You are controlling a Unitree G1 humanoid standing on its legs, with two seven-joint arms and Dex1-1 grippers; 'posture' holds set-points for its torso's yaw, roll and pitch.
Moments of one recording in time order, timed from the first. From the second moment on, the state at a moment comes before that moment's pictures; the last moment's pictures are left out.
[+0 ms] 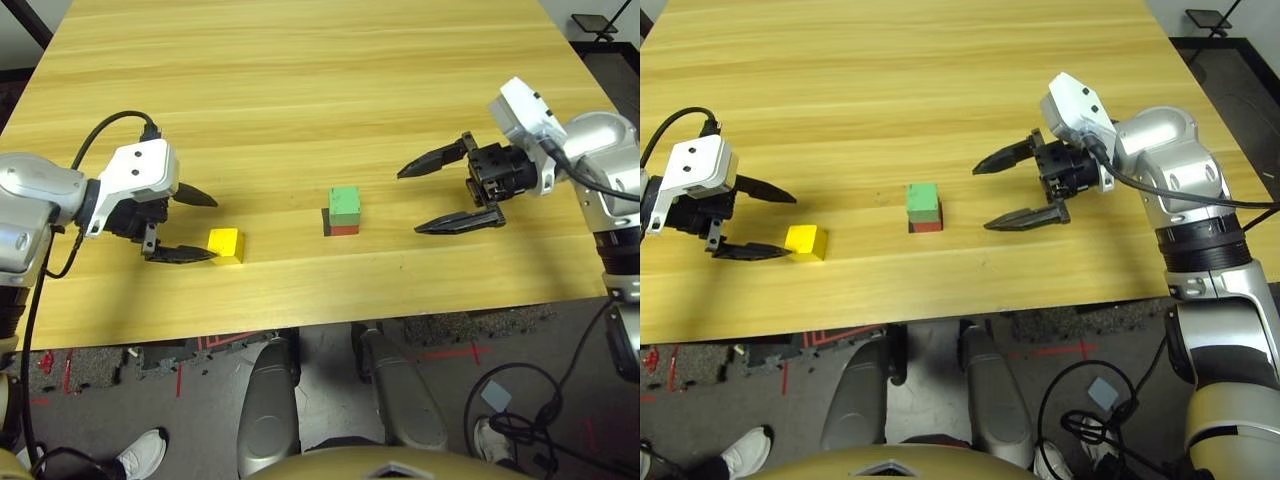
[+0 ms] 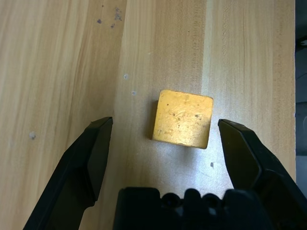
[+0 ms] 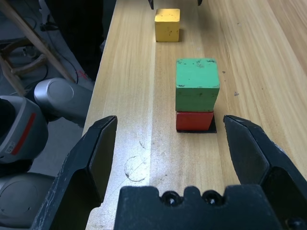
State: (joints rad) left arm -0.50 1.10 -0.04 0.00 -0.24 0.33 -1.48; right arm -0.84 -0.77 0.15 0.16 0.41 0.31 1.61
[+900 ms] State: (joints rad) left arm -0.59 1.05 -0.09 -0.11 -0.25 0.52 -1.36; right arm -0.83 -0.77 0.14 0.16 0.40 0.32 1.60
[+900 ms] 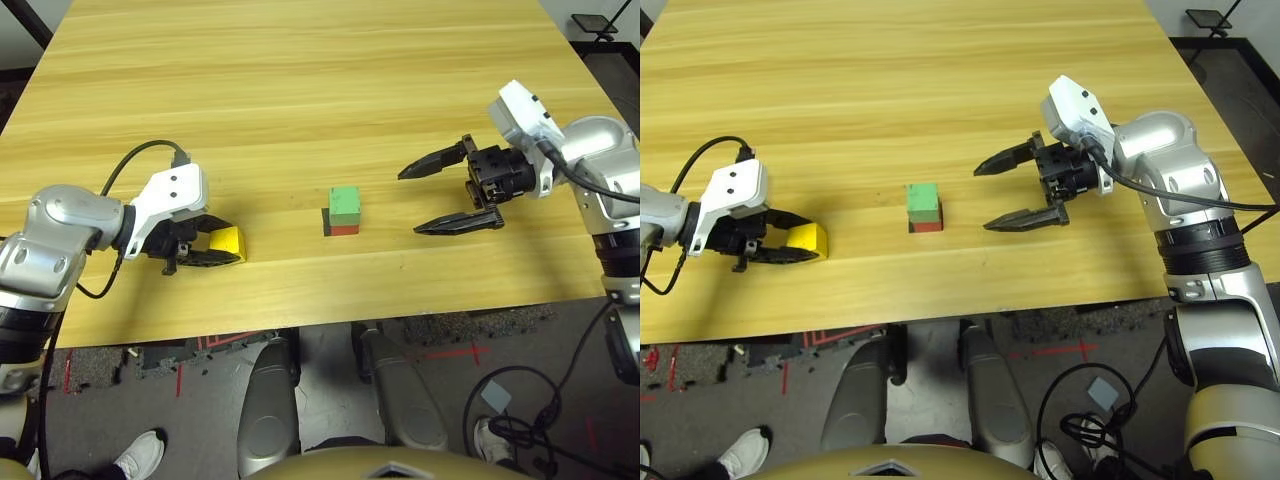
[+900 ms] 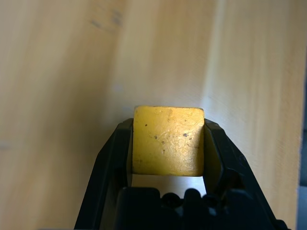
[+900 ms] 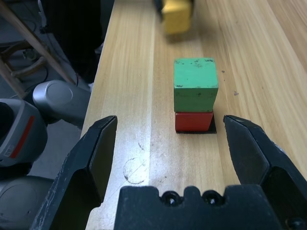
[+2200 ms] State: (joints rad) left arm -1.19 0.69 -0.44 -0.13 -0.27 1.05 -1.27; right arm -0.75 -0.76 0.14 0.16 0.38 0.29 1.56
